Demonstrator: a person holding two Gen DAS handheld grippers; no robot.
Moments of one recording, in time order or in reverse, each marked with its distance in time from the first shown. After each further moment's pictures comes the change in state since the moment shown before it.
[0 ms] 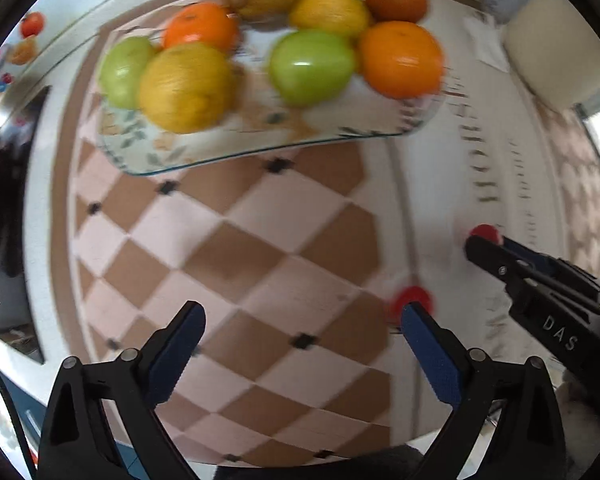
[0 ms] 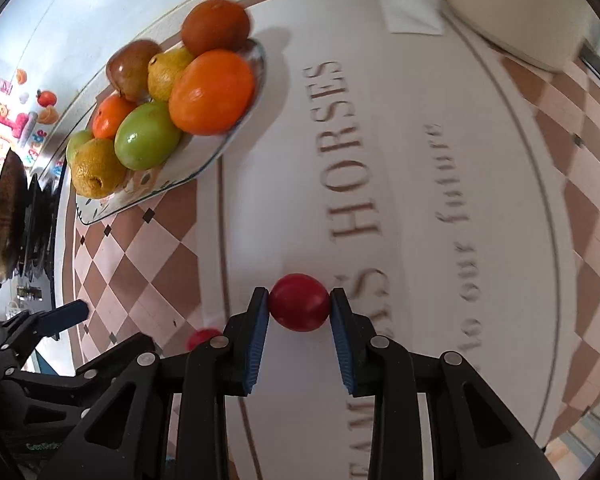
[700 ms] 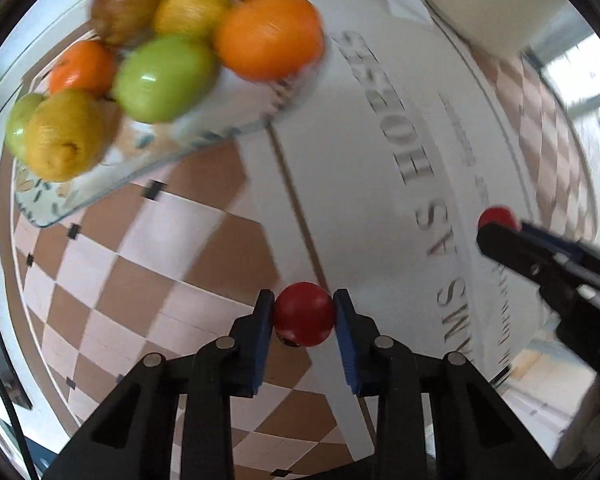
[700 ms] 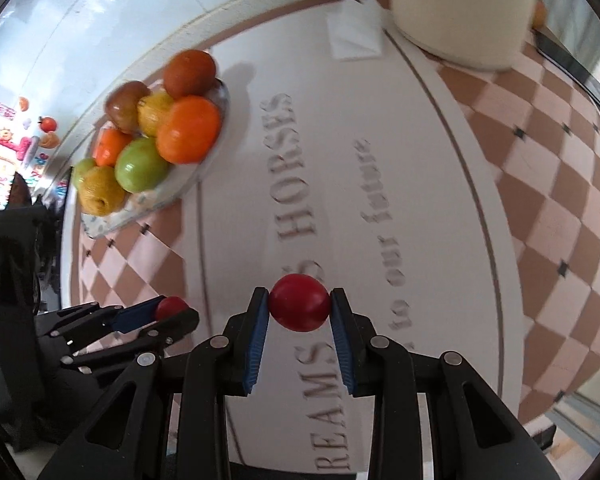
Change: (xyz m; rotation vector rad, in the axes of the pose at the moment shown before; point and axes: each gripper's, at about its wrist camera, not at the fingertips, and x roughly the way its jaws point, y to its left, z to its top) left arm 0.012 -0.056 0.012 0.123 0.012 -0.098; right arm -0.042 -0.026 0.000 0.027 -0.054 0.008
